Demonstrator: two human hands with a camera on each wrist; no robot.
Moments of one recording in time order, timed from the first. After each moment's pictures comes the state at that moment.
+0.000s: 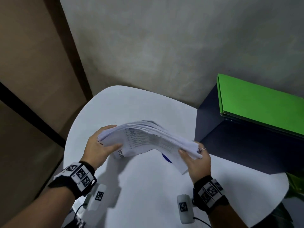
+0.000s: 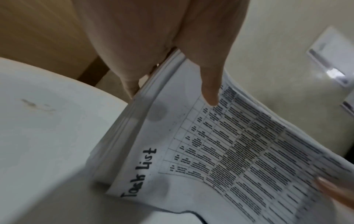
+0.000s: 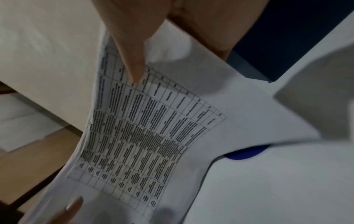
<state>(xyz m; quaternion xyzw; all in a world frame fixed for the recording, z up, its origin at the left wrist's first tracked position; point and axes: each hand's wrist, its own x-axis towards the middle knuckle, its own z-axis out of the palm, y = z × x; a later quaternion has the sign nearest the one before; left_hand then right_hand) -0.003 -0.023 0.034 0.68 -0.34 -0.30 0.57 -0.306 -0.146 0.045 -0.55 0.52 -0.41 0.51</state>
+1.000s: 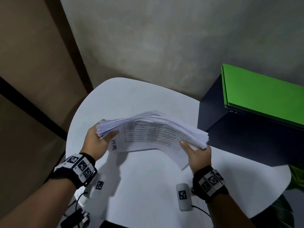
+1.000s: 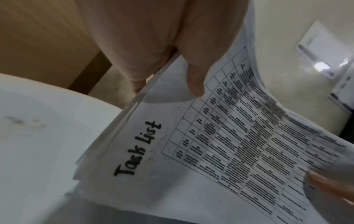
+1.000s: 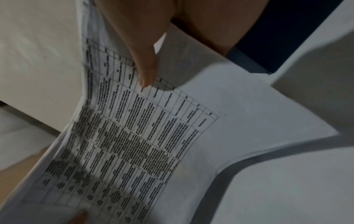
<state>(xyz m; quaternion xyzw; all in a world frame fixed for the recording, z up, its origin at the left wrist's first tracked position) 0.003 -0.024 0.034 0.69 -0.38 -0.26 0.55 -0.301 -0.150 0.034 -0.49 0.54 -0.41 0.54</state>
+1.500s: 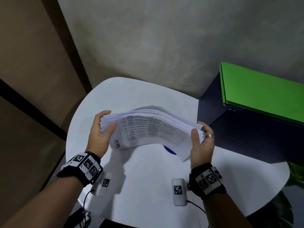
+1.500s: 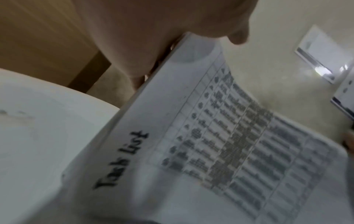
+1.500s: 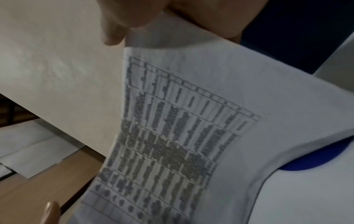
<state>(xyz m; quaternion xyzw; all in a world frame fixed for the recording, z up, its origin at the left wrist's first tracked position) -0.008 -0.031 0.038 0.65 -0.31 -0.29 0.63 -0.280 -0.145 0.068 -0.50 0.51 -0.51 0.48</state>
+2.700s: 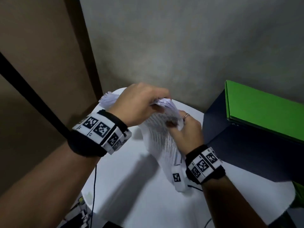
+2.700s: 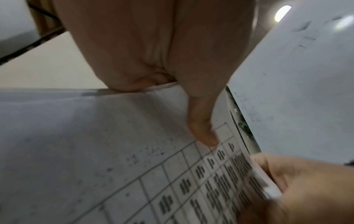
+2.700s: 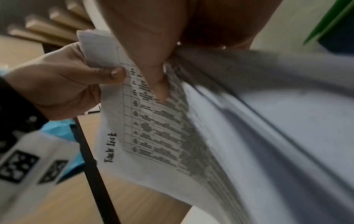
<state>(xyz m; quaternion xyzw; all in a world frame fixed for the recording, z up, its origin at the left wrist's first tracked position) -0.029 -0.093 0.228 0.63 -0.71 0.00 0.32 -0.214 -0.155 0.159 -0.81 0.41 -0.30 0.30</state>
